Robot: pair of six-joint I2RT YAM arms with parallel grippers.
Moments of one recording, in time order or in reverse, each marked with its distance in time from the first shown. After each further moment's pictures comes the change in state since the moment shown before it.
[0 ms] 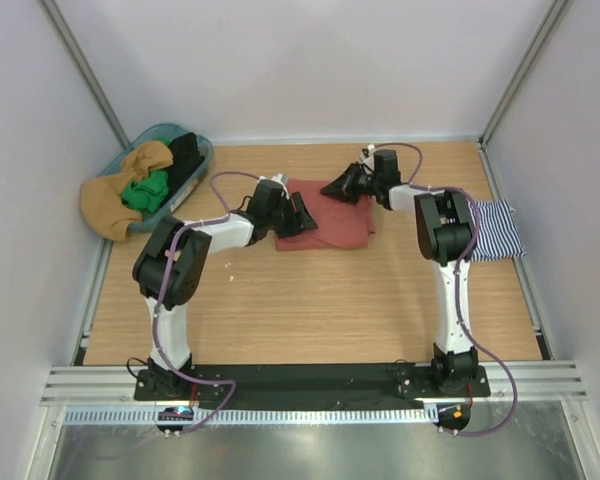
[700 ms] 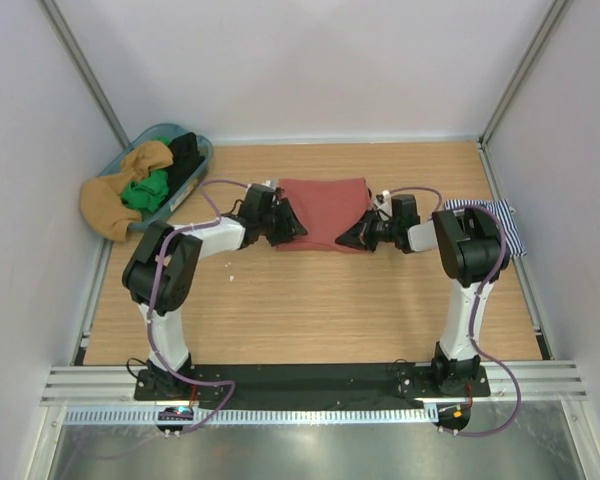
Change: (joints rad) left arm 0.027 -0.086 -0.047 -0.104 -0.011 -0.054; right arm -0.024 -0.411 -0.713 0.116 -0.039 -0.098
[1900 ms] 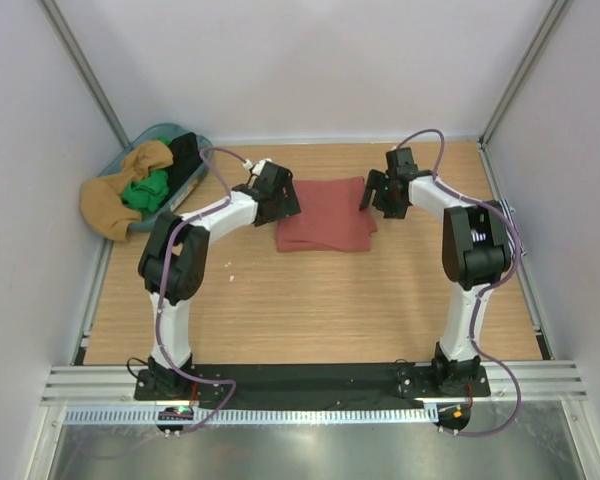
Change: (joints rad) left arm -0.026 0.111 0.334 -0.386 -0.454 0.100; right arm 0.006 -0.013 0.500 -0.789 0.746 -0.426
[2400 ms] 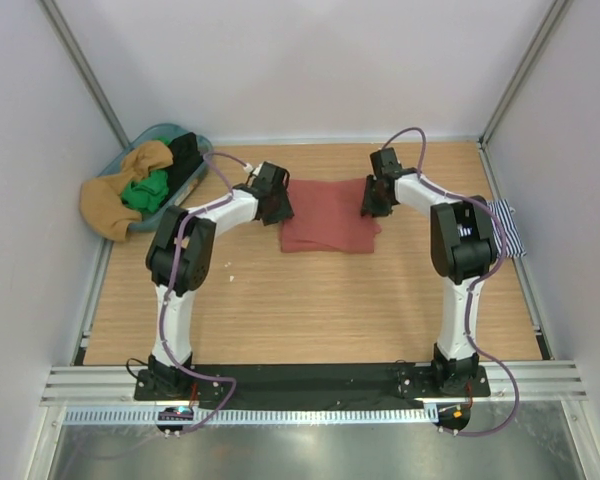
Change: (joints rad) left arm 0.042 0.109 0.048 0.016 0.110 -0.016; right arm 0.065 0.103 0.112 -0.066 0.112 -0.039
